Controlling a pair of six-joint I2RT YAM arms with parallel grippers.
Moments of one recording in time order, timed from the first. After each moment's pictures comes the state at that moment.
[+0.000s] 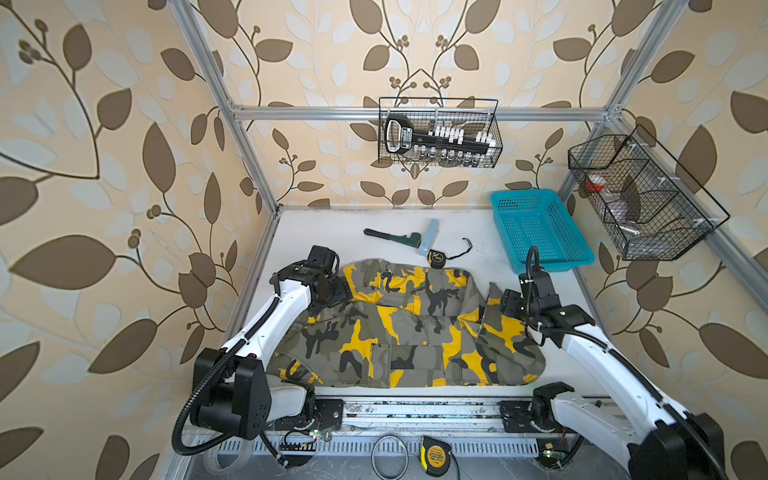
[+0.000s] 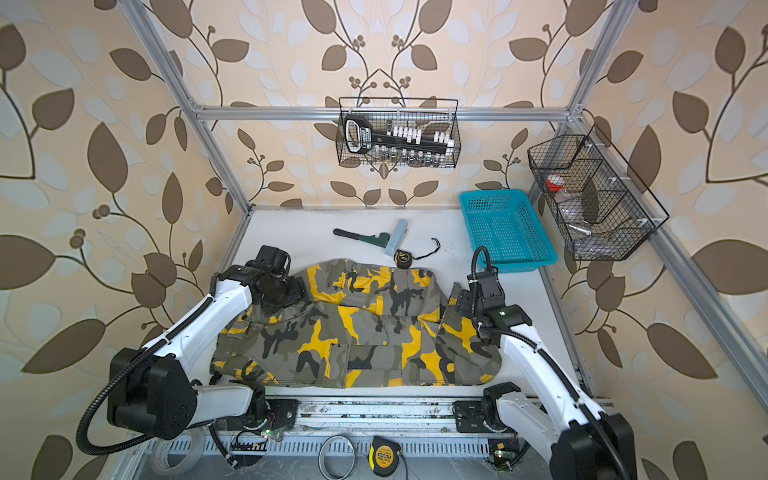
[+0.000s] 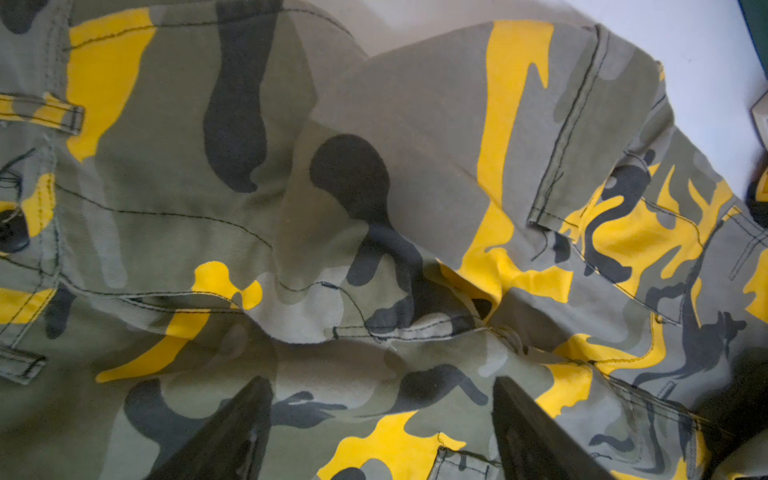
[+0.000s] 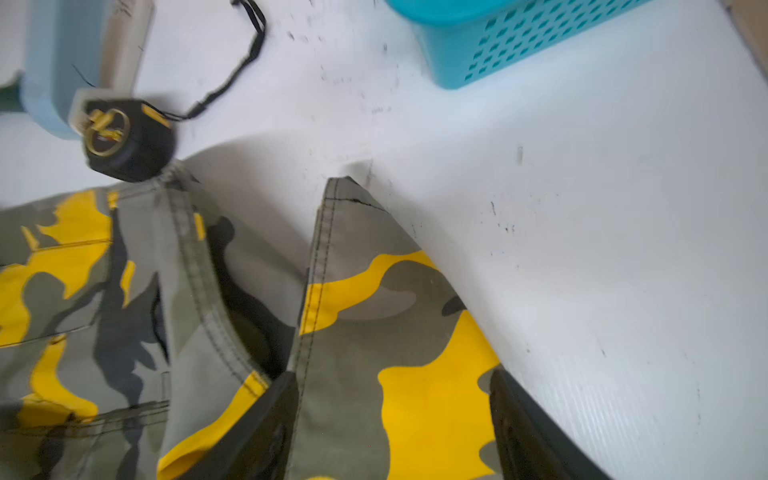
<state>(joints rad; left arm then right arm) -0.18 1.30 0.96 -0.87 0.03 -0.63 0.21 1.05 0.66 -0.59 0.21 0.49</state>
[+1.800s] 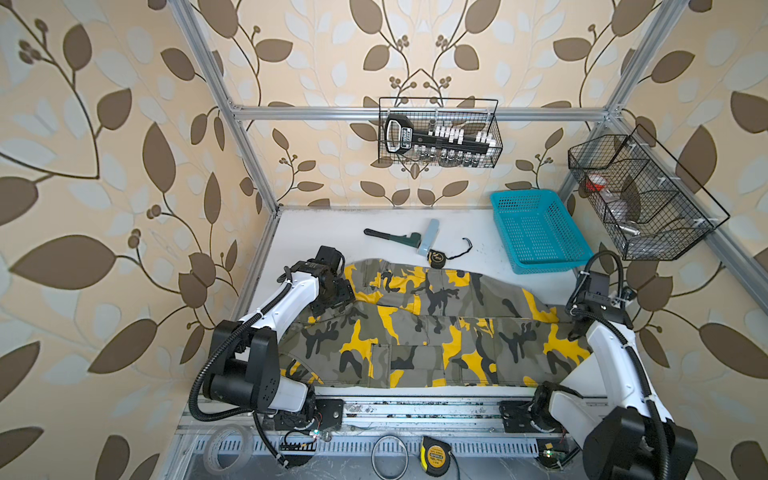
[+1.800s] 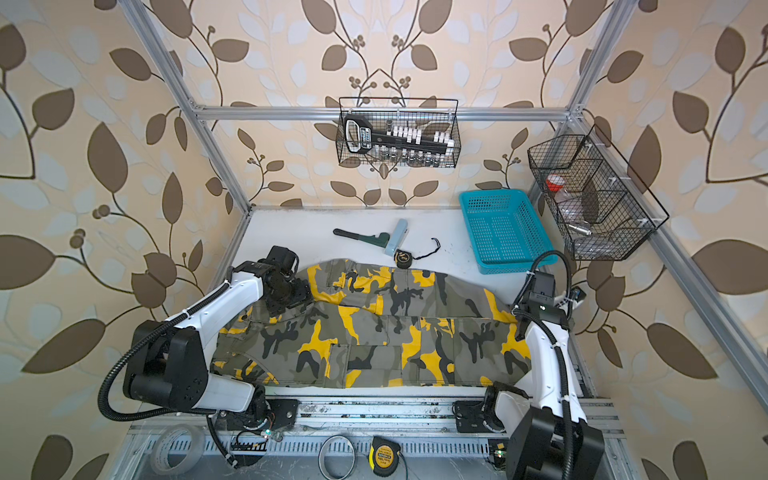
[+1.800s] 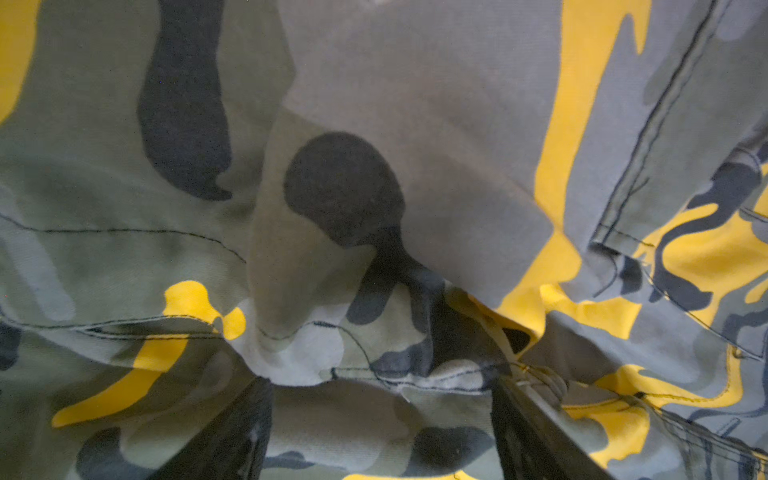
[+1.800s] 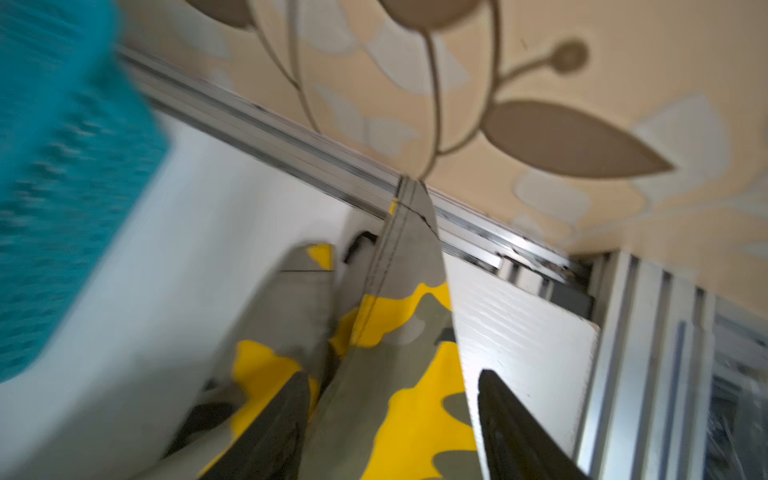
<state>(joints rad) -0.18 1.43 0.96 -0.83 0.02 -0.63 -0.30 0.99 0.77 -0.74 0.57 0.65</state>
